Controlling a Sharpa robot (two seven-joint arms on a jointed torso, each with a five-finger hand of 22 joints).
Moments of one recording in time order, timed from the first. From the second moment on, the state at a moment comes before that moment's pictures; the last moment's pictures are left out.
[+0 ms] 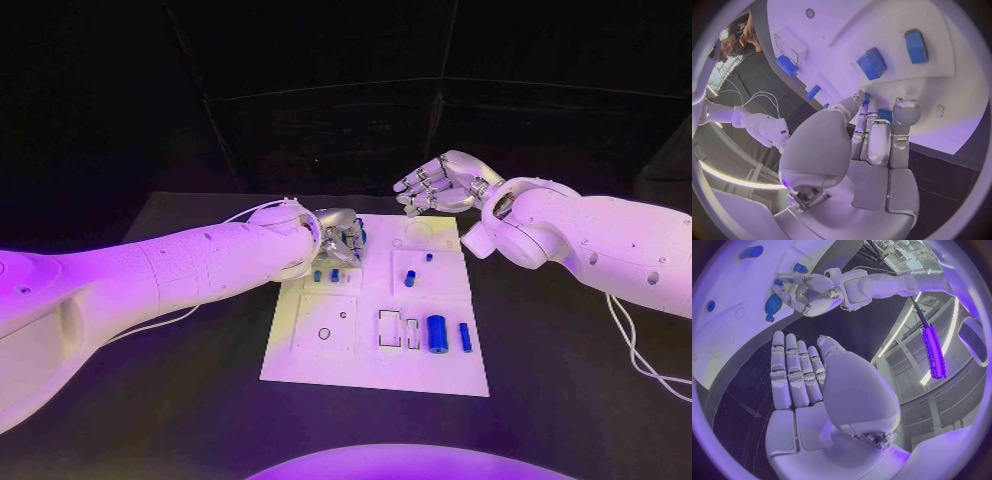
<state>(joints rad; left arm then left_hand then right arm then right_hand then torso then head) 1.26 -0.42 -0.20 1.07 -1.17 -0.11 -0.08 1.37 -0.03 0.41 -0.08 0.05 1.02 0.13 0.30 0.09 1.04 0.06 0.45 0.12 1.45 -0.02 1.34 1.09 0.14 1.35 0.08 1.00 0.97 1.27 -0.72 -0.04 1.32 -0.73 -0.22 0.18 1.51 -0.04 0.11 0.21 0.39 0.95 0.22 0.07 0.07 1.05 0.15 0.18 0.06 1.19 0.10 0.07 0.15 0.18 1.16 0.20 0.08 0.07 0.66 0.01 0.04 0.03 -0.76</state>
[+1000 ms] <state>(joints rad) 1.26 -0.60 -0.16 1.18 -1.10 -0.16 -0.02 1.36 -0.04 0.42 -0.09 0.05 1.03 0.13 0.28 0.08 1.06 0.06 0.43 0.11 1.45 -0.02 1.34 1.08 0.14 1.35 0.08 1.01 0.98 1.26 -0.74 -0.04 1.33 -0.73 -0.22 0.18 1.51 -0.04 0.12 0.20 0.39 0.95 0.22 0.07 0.07 1.05 0.15 0.18 0.06 1.19 0.10 0.07 0.15 0.18 1.16 0.20 0.08 0.07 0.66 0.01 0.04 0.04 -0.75</state>
